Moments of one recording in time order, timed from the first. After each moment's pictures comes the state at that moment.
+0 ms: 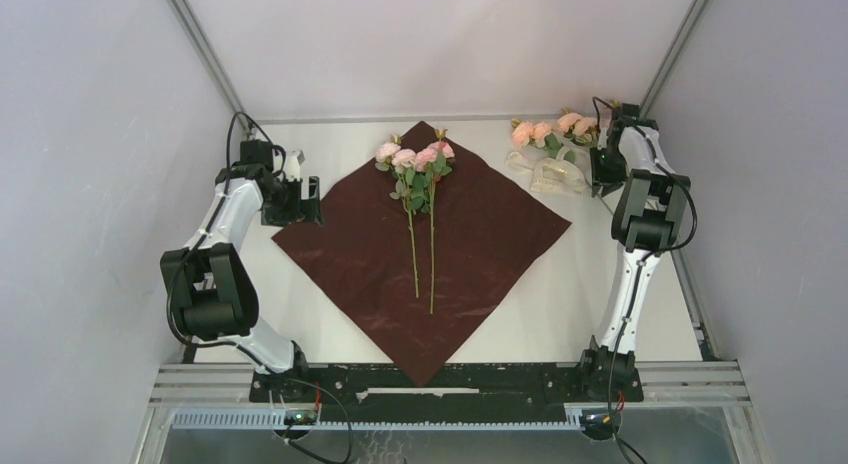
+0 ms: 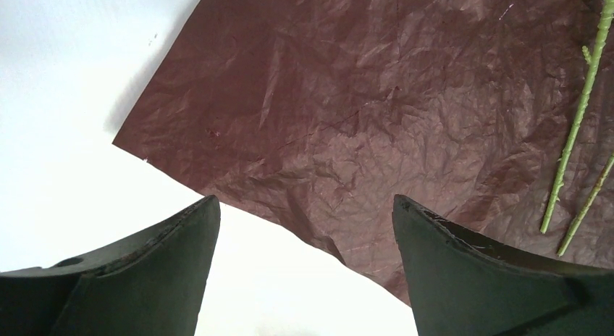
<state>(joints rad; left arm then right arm) 0.12 1.61 1.26 -0.80 0.22 0.12 -0.22 2.37 2.04 -1.01 -0.02 -0.15</state>
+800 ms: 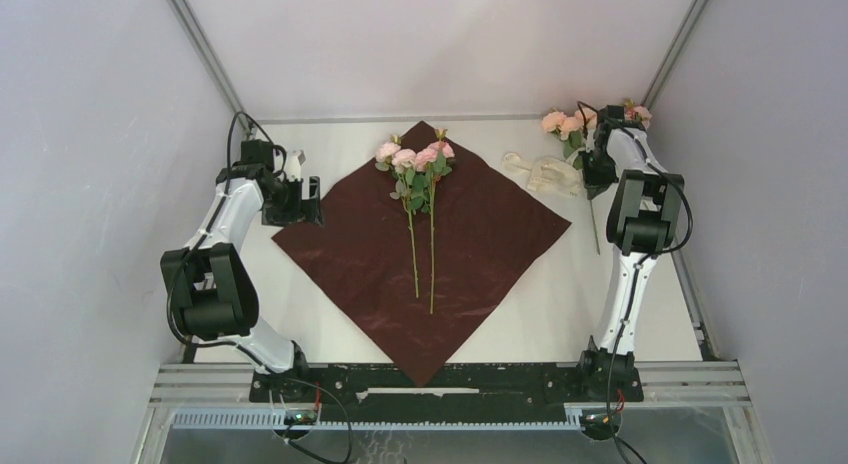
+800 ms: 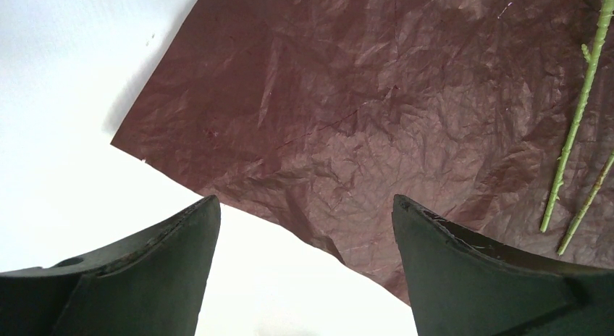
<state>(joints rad) 0.12 1.61 1.26 -0.80 0.22 0.12 -0.16 2.32 1.96 -0.97 0.01 -0.15</state>
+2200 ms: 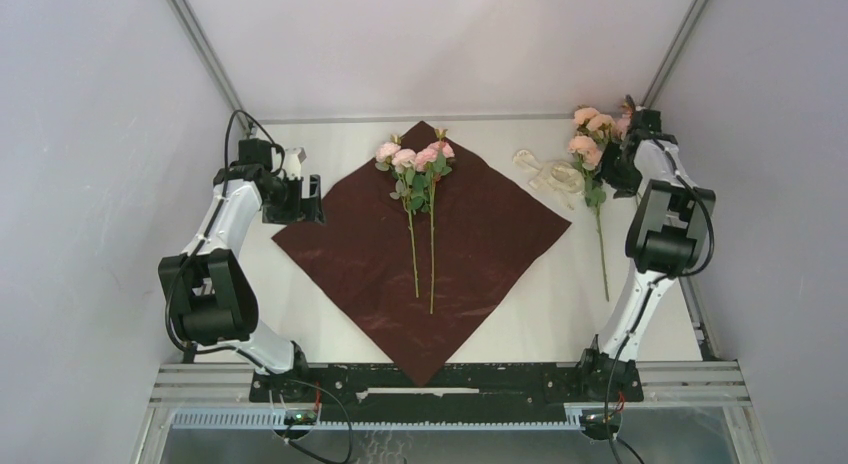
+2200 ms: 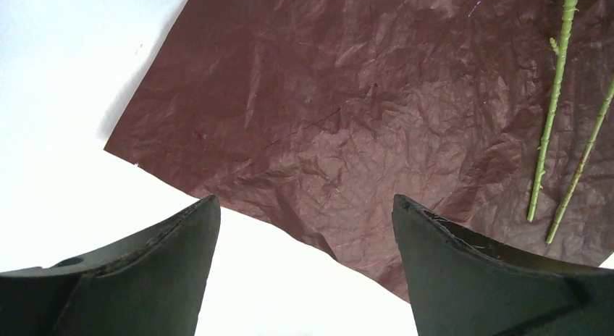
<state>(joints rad) 0.11 1.58 1.26 -0.81 0.26 0.13 -0.26 2.03 1.65 -0.74 -0.06 0.20</state>
